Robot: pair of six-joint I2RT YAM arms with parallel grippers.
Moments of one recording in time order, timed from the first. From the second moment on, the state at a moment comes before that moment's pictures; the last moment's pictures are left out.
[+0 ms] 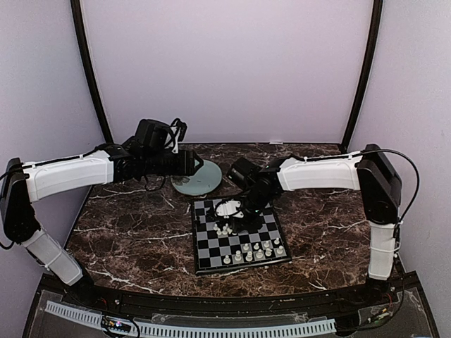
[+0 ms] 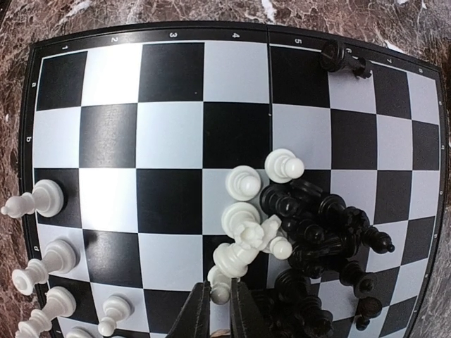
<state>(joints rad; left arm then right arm) -0.68 1.53 1.18 -0.21 -0.01 -0.42 0.92 2.00 1.49 -0.74 -0.26 -0.80</state>
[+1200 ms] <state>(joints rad) -0.68 1.53 1.18 -0.21 -0.01 -0.40 1.02 1.95 1.43 -0.80 -0.31 -0.81</state>
